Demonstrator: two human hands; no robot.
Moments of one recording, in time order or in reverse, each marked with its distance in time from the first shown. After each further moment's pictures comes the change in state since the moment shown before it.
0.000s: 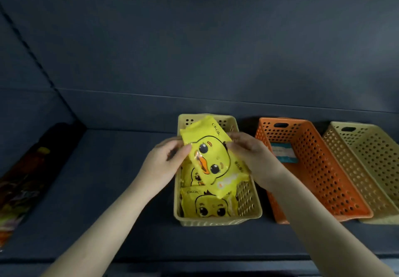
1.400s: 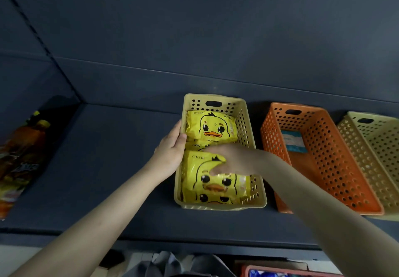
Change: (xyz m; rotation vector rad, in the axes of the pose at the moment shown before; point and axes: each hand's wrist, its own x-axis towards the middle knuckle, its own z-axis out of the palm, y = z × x) left_hand 0.017 -0.051 0.024 0.015 -0.101 -0.179; right_hand 0.028 0.013 0.026 -1.034 -0.614 0.083
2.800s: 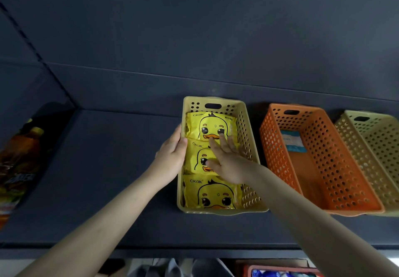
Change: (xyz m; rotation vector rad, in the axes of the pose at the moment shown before) left_hand 0.003 0.000 -0.002 0.033 -0.028 -0.049; right_hand 0.025 0.007 0.030 -0.084 0.129 0.224
